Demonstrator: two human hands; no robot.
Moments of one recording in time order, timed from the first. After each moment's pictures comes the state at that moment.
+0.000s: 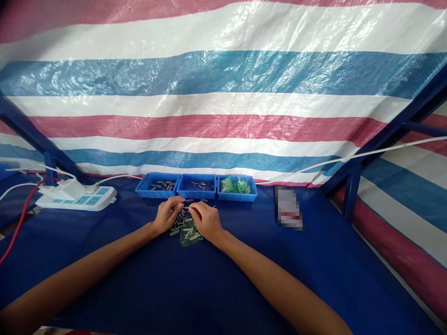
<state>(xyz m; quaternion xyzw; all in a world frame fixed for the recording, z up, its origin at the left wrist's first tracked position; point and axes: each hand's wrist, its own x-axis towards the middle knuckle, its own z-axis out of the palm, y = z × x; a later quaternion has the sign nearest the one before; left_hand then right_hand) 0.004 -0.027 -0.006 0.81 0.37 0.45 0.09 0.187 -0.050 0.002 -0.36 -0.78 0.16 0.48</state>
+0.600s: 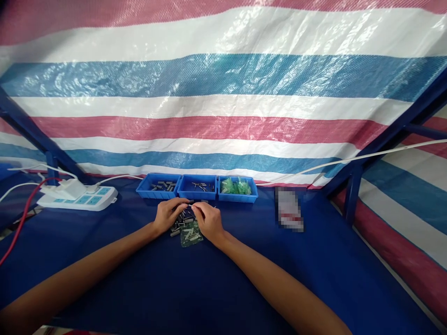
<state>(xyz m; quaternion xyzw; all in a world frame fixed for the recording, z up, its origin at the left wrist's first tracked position) 0.008 -0.029 0.007 0.81 0.38 0.44 0.08 0.188 -0.052 0.009 -0.38 -0.76 0.16 0.51</state>
